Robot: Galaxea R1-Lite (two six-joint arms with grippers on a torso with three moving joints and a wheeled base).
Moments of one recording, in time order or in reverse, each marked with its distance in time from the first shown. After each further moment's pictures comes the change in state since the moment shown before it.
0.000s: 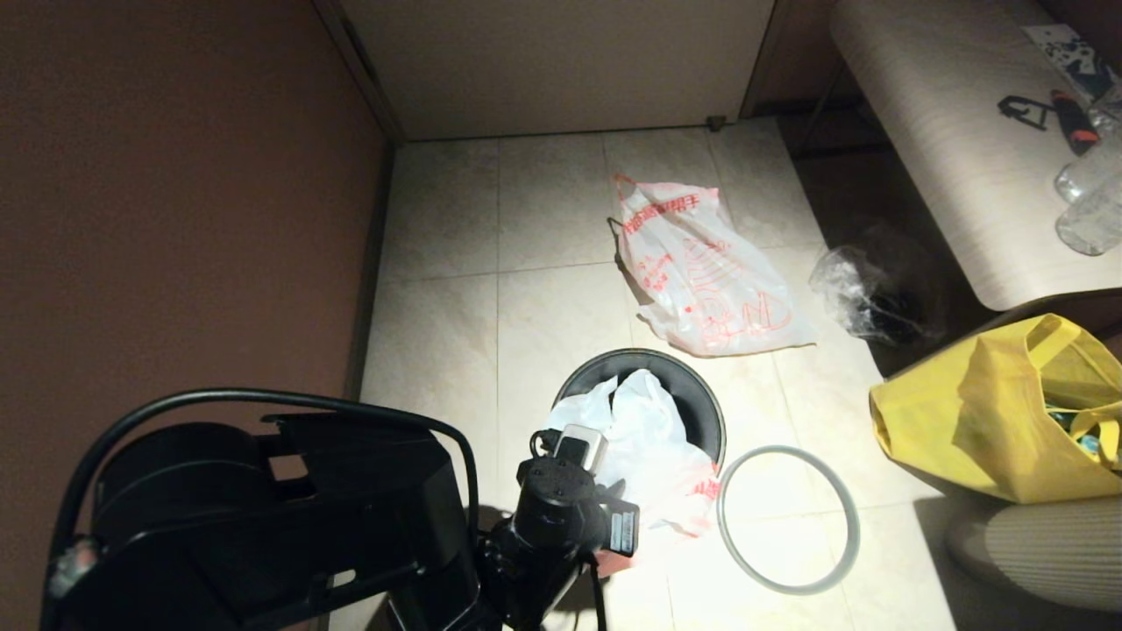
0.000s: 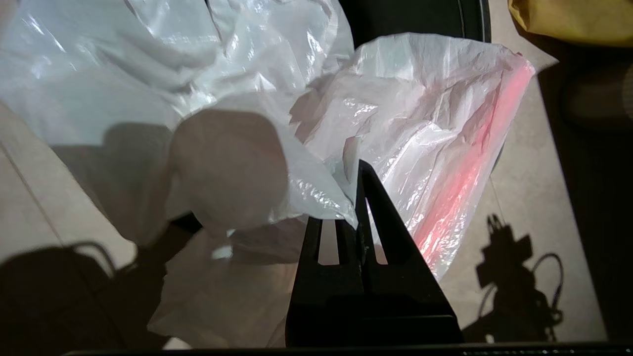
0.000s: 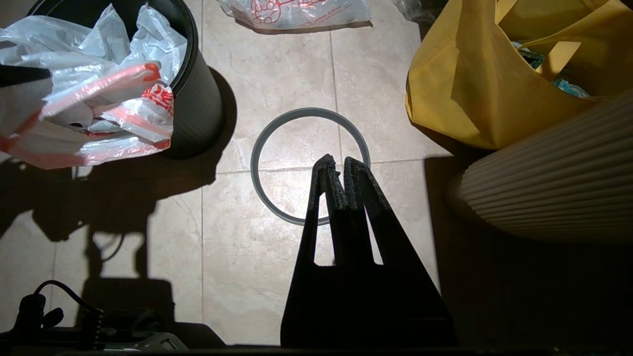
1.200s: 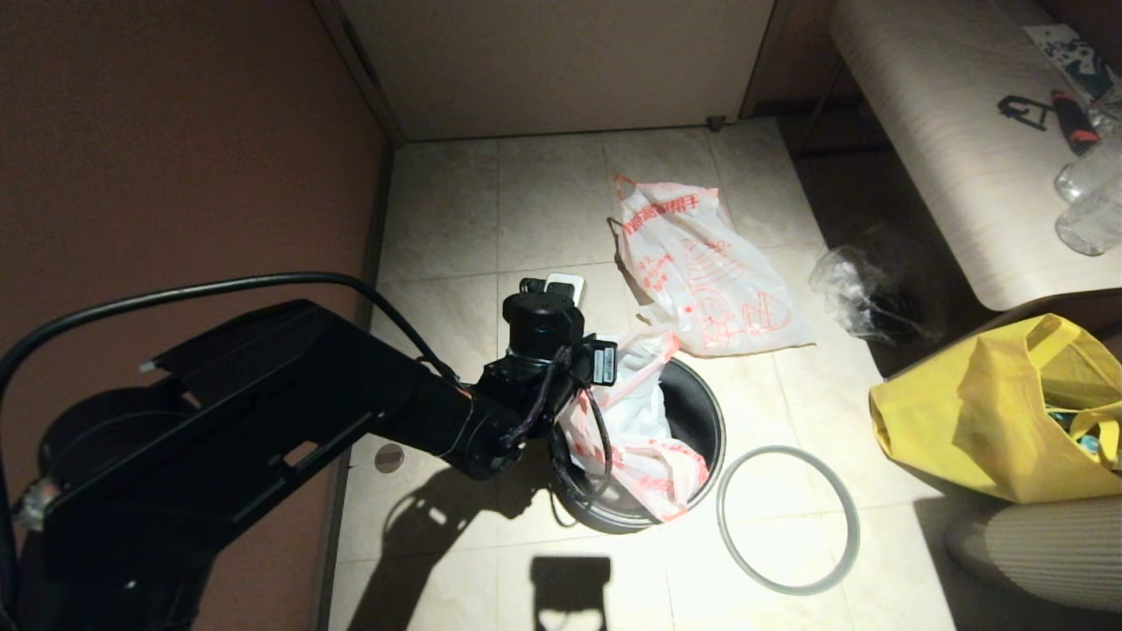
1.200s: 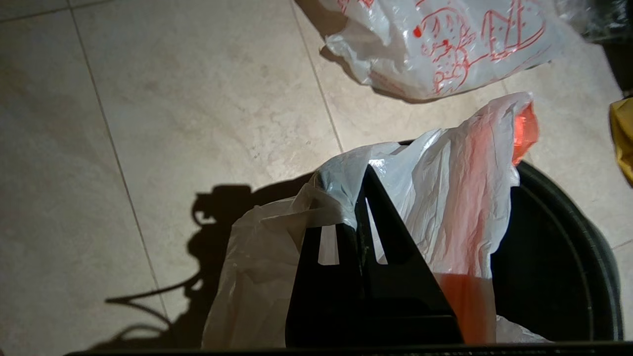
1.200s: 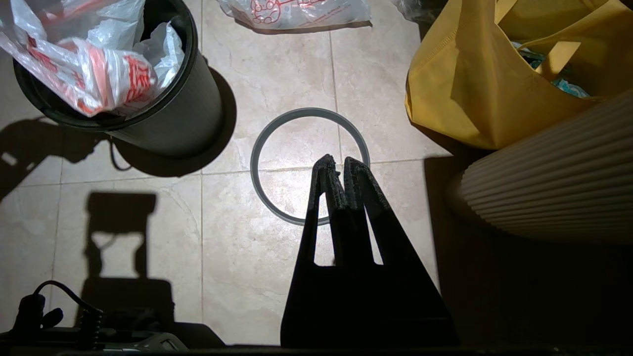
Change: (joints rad) left arm 0.185 -0.034 -0.603 0.469 0.039 0.172; right arm 0.000 0.000 0.000 0.000 0.000 0.000
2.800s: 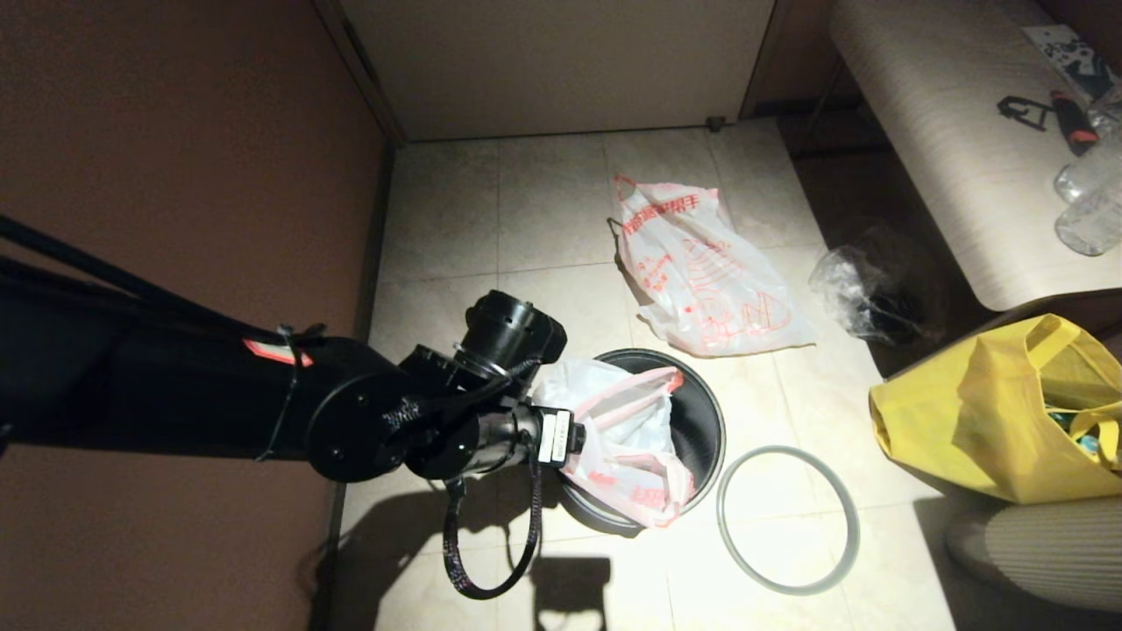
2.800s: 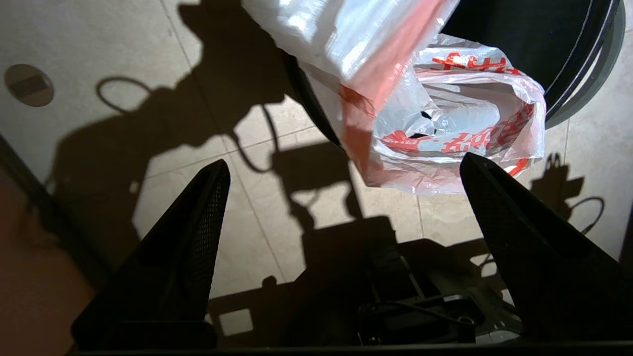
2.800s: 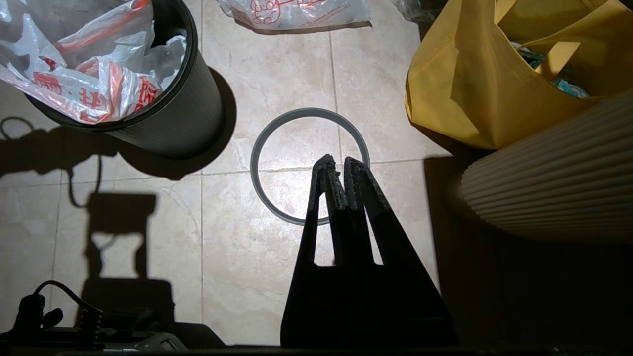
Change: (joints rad) left arm -0.090 -0.374 0.164 0.805 0.030 -0.290; right arm 0.000 0.000 0.000 0.000 0.000 0.000
